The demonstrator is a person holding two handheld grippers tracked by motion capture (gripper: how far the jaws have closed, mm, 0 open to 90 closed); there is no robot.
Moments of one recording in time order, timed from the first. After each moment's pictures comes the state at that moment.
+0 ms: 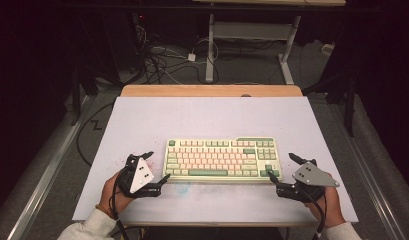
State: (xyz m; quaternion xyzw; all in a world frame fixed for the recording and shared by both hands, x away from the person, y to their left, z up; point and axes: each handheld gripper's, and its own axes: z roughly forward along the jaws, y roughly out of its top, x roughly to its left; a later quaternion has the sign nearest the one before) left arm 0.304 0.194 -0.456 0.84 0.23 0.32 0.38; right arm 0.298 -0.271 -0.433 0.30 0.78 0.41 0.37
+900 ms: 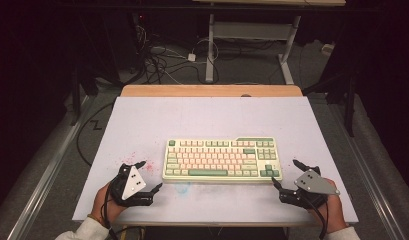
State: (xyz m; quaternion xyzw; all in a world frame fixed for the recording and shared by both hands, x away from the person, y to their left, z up) left arm 0.290 0.213 -0.472 0.84 0.25 0.30 0.37; right arm 0.288 -0.280 -0.451 0.31 0.78 0.39 0.38
